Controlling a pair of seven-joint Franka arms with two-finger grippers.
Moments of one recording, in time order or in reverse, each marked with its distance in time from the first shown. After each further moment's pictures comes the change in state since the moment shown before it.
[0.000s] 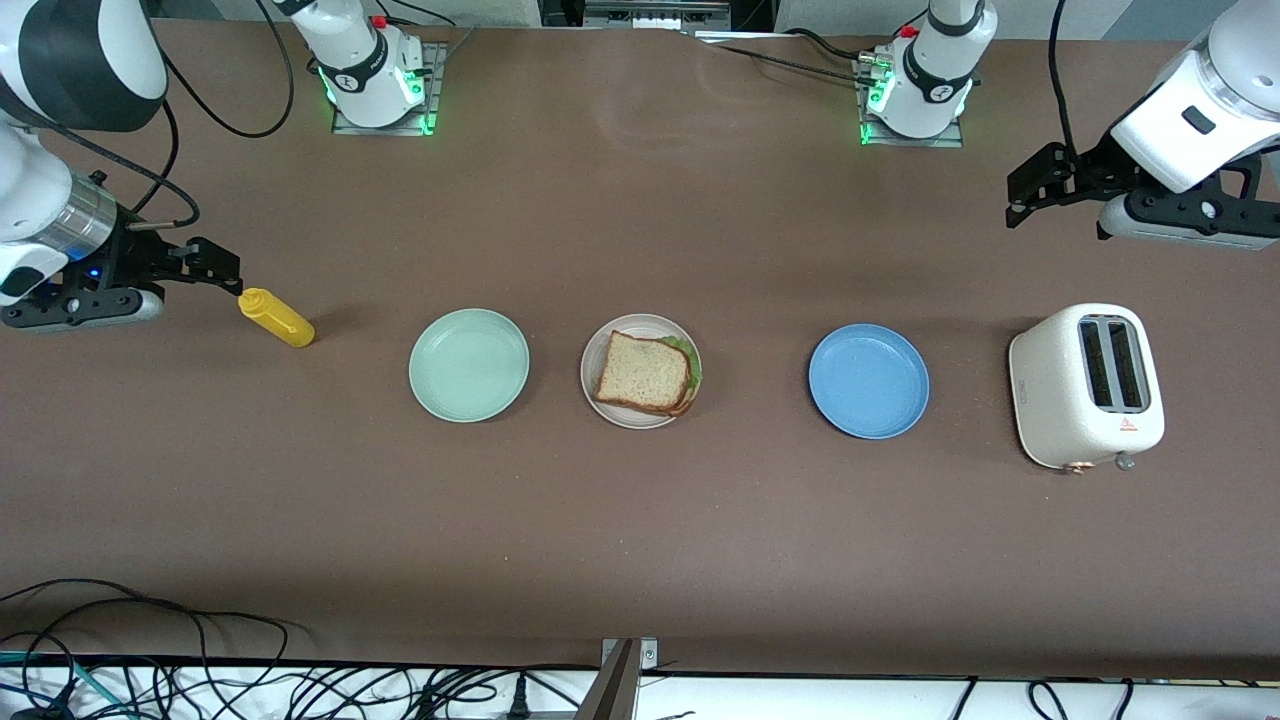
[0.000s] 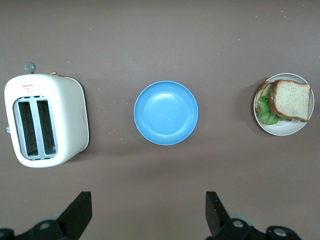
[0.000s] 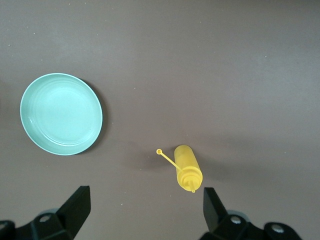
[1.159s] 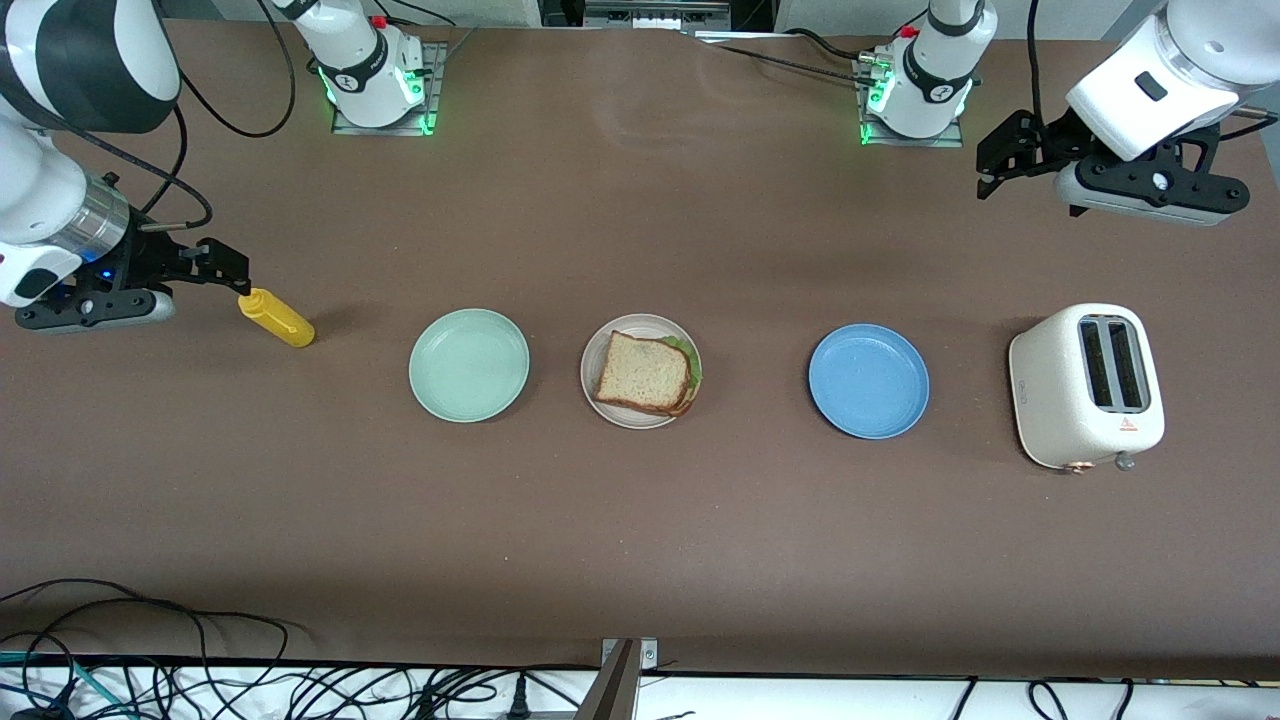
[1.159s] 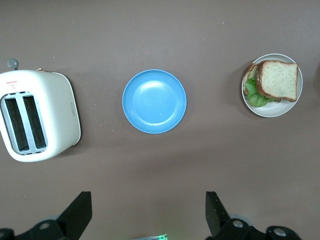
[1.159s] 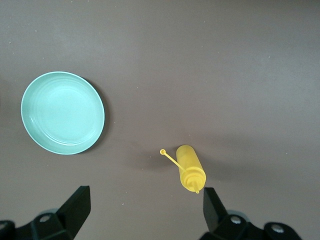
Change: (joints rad) left arm -0.008 -0.001 -0.052 0.038 0.000 -0.079 -0.001; right arm 0.227 0.000 -0.207 0.000 -0.001 0.000 0.007
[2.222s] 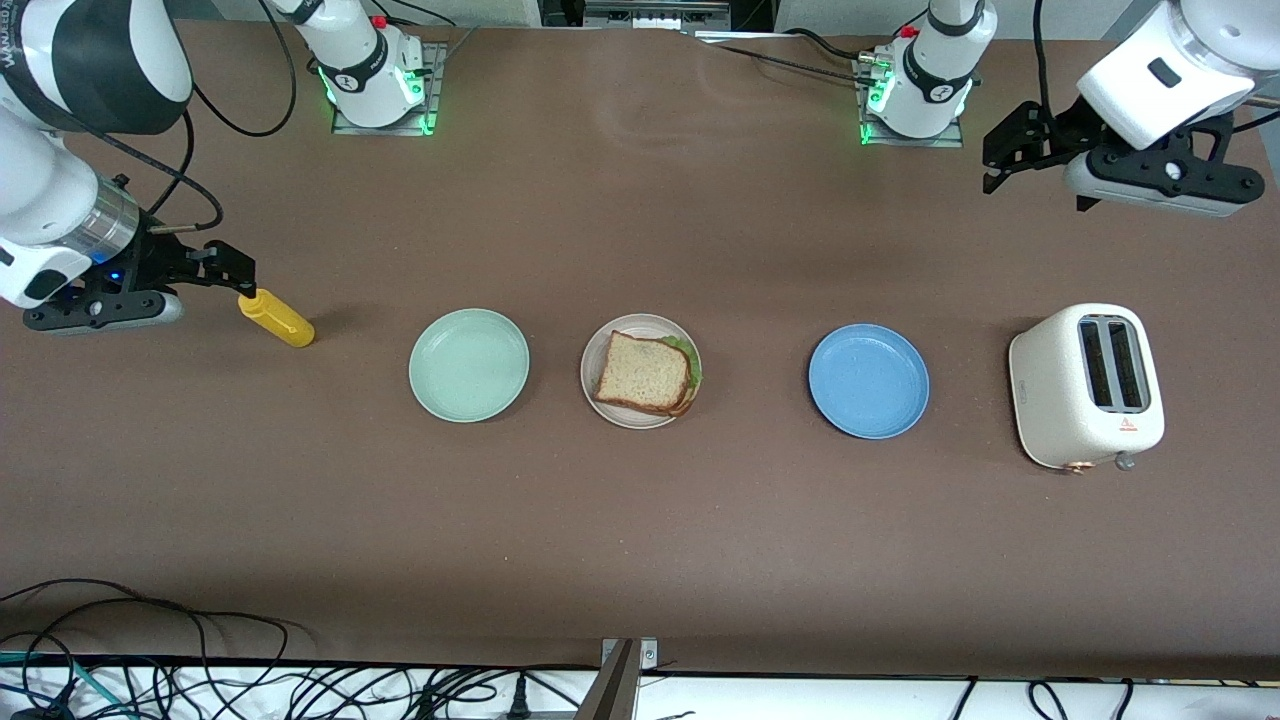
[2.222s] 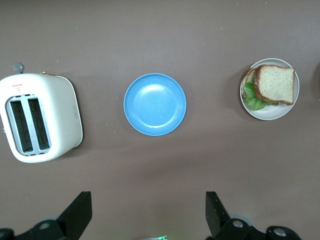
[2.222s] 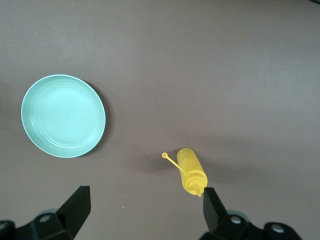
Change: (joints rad) left arm 0.000 -0.002 0.006 0.034 0.000 -0.007 0.000; right arm 0.231 0.000 -0.220 0.001 0.000 0.014 0.009
